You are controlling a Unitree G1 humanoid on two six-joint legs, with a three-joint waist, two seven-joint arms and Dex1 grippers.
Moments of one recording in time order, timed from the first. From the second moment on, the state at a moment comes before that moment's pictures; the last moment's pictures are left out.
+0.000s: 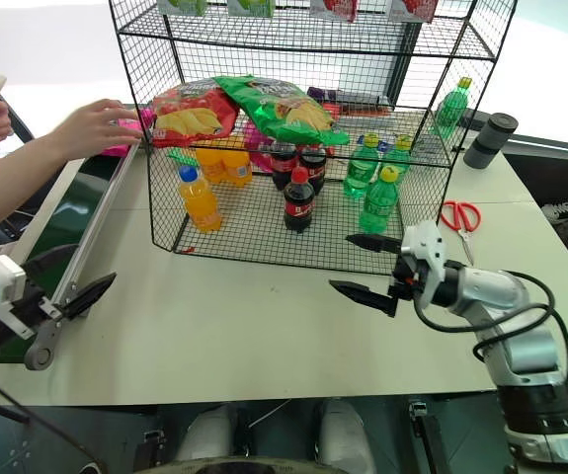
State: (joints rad) left arm 0.21 0.69 0.54 -0.07 -0.43 -0.06 -0.89; right arm -0.19 -0.64 -0.07 -0.20 0.59 0.30 1.11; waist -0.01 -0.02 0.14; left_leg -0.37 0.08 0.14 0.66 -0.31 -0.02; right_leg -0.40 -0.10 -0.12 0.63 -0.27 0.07
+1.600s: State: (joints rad) left arm 0.42 0.92 0.63 0.33 0.28 -0.76 -0.36; right arm -0.30 -0.49 0.18 -0.16 0.48 0.22 1.20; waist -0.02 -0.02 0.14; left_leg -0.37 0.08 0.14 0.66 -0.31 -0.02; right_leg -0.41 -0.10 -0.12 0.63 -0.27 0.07
